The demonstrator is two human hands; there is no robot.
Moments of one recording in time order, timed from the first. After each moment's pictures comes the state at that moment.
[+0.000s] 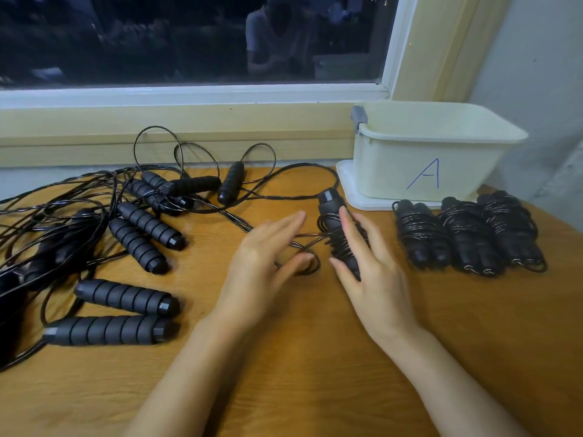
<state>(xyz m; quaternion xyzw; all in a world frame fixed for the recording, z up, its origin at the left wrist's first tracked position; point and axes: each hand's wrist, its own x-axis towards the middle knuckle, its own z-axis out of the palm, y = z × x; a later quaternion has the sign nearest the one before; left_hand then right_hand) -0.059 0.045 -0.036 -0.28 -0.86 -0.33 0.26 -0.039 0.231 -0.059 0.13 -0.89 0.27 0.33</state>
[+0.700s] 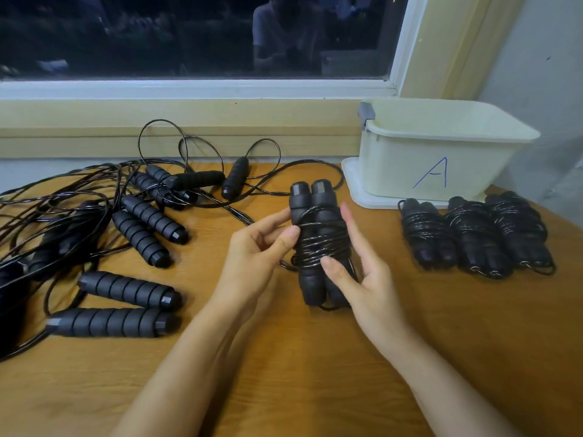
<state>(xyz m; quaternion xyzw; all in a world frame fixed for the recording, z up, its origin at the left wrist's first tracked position) -0.049 0.052 -0.020 -0.09 -0.68 -0.73 0.04 -0.025 0.214 -0.046 0.17 -0.73 0.65 0.13</state>
